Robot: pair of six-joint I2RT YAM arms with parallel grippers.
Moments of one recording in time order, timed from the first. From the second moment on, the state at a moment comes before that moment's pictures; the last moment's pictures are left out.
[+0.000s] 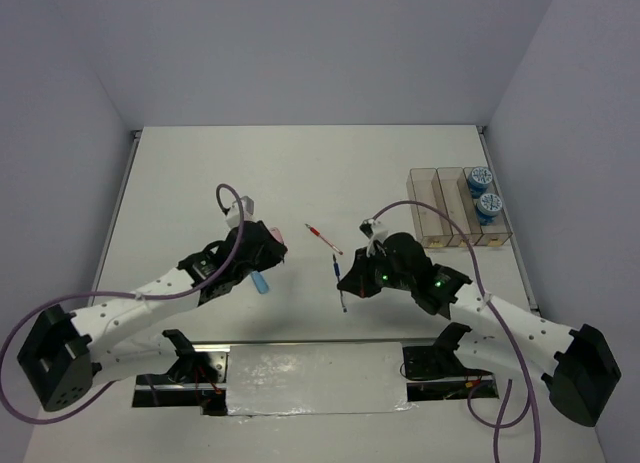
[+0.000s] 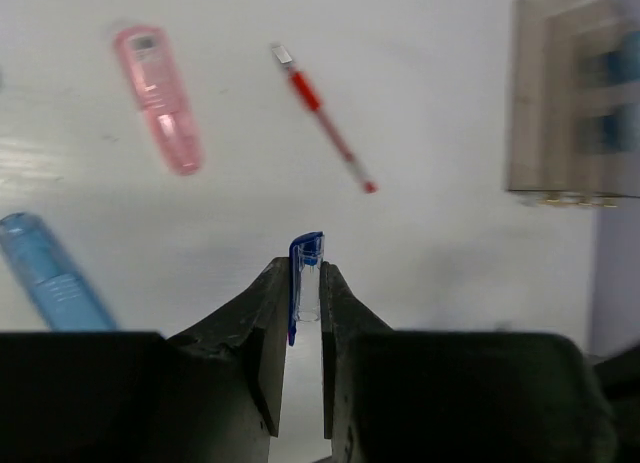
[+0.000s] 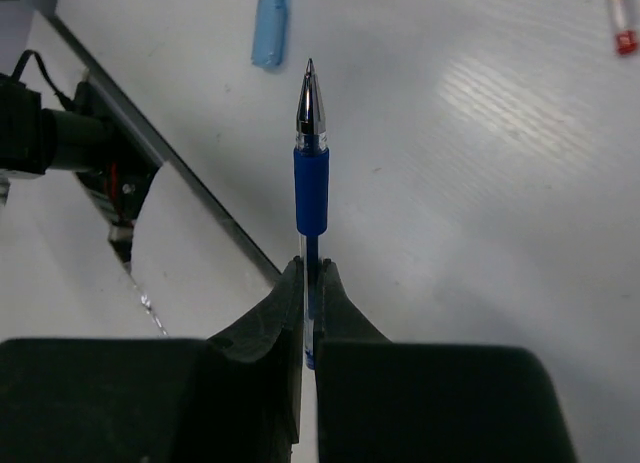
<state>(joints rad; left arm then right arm) -0.78 1.12 0.68 -0.26 -0.34 -1.02 0.74 0.88 0.50 -0.19 -0.27 0.55</state>
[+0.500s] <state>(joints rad) -0.79 0.81 0.54 0.14 -0.21 -0.89 1.08 1.09 0.51 0.25 -0.18 0.74</state>
